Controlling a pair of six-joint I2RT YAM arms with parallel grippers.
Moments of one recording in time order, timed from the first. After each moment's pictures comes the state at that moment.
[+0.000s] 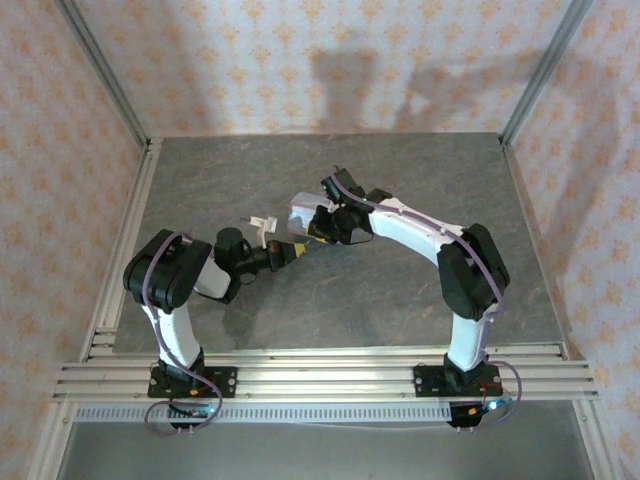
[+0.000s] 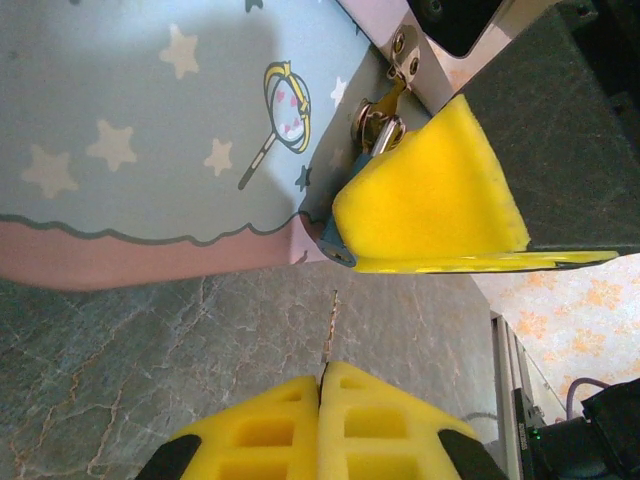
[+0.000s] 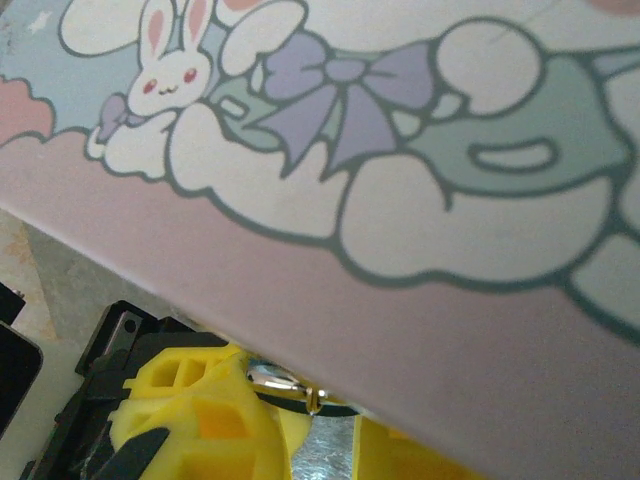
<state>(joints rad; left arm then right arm) -0.25 1.86 0.44 1.18 0.84 -0.67 0.66 1.86 1.42 -0.57 -0.32 0.89</state>
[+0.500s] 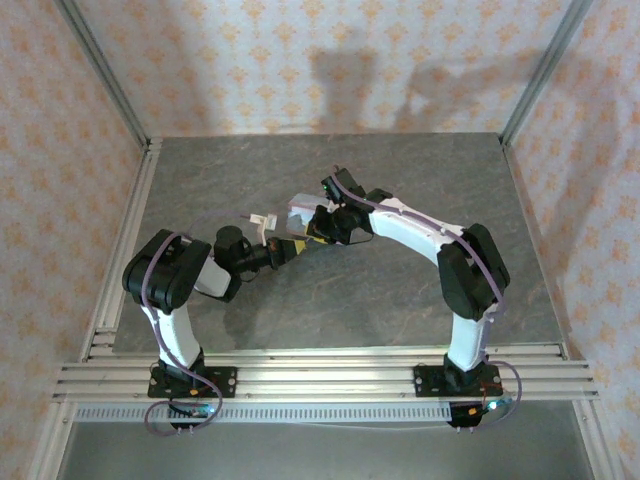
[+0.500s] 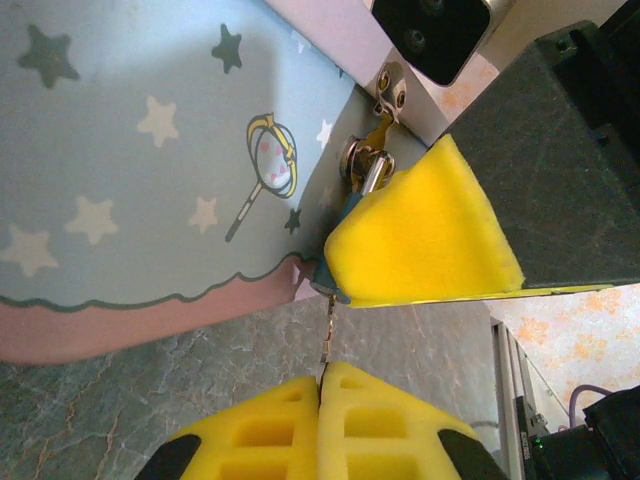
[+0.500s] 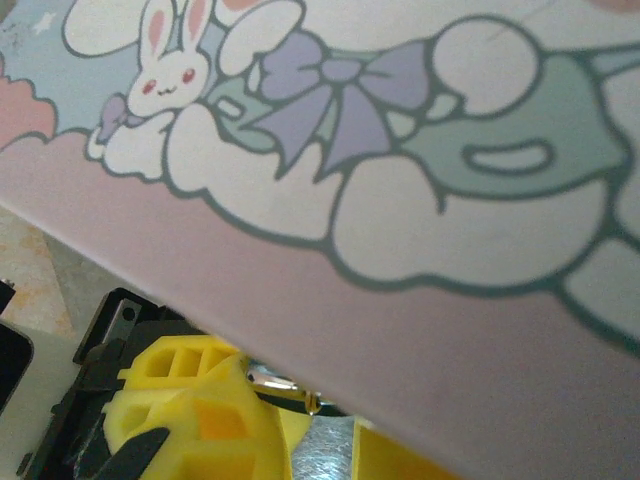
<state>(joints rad) -0.25 1.85 0.46 1.18 0.83 -0.67 0.66 1.86 1.42 -0.56 -0.35 0.91</state>
